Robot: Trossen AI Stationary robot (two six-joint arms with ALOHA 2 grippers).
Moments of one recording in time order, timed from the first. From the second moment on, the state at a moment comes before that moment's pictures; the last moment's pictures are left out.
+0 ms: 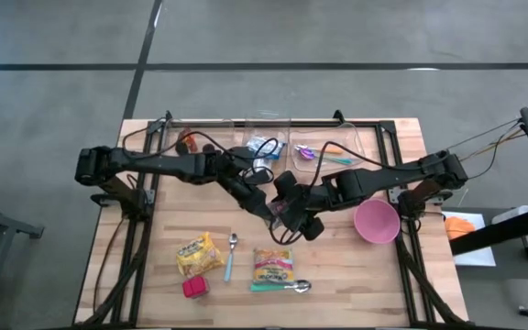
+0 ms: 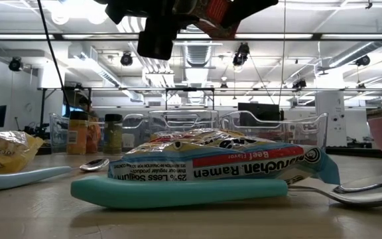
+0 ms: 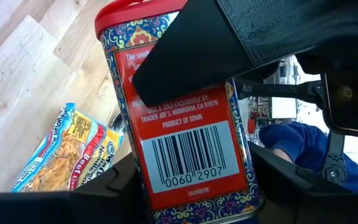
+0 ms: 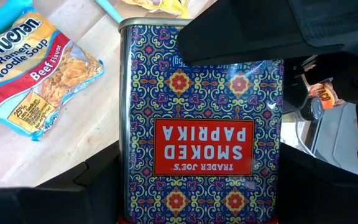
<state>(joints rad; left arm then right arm) 0.08 1.58 1.15 -0.10 0.68 -1.02 0.21 1.64 1.52 -0.75 0.19 -0.55</state>
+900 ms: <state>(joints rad) 0.11 1.57 1.15 -0.04 0.63 -0.92 0.22 1.60 1.52 -0.77 0.33 -0.26</state>
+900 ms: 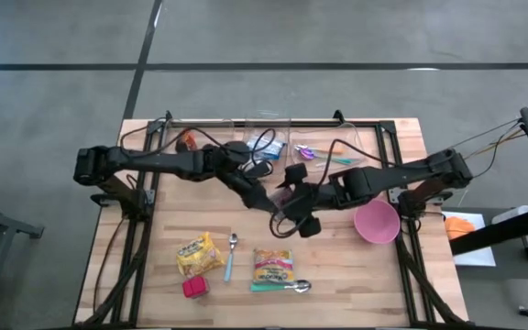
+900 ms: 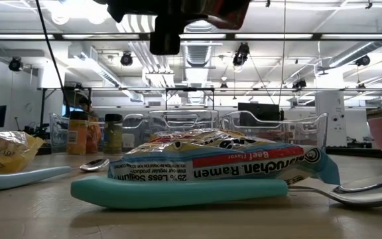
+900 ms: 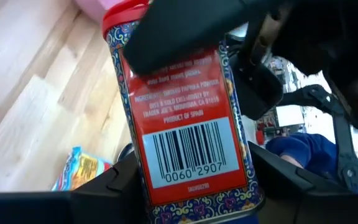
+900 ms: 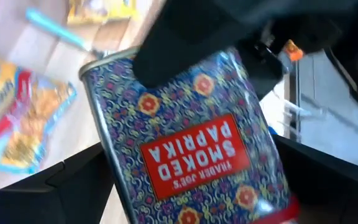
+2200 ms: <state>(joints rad) 0.17 1.50 1.15 0.08 0.57 -0.85 0.20 1.46 1.51 -0.72 0.41 -0.13</state>
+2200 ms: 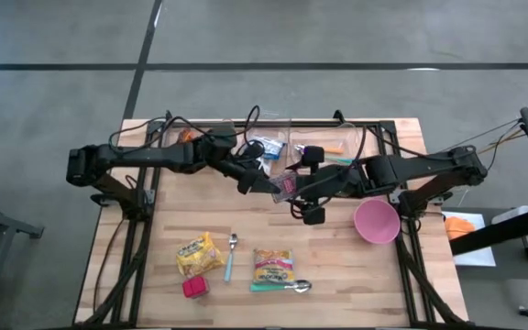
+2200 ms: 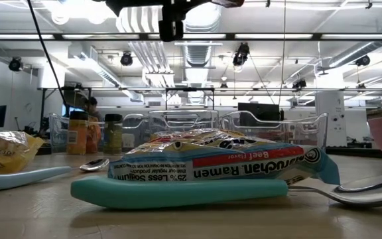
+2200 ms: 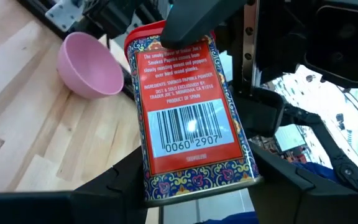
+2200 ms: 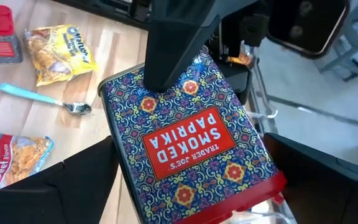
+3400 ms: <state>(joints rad) 0.17 1.50 1.15 0.02 0.54 -0.87 0.20 1.47 1.59 -0.75 0.48 -0.19</state>
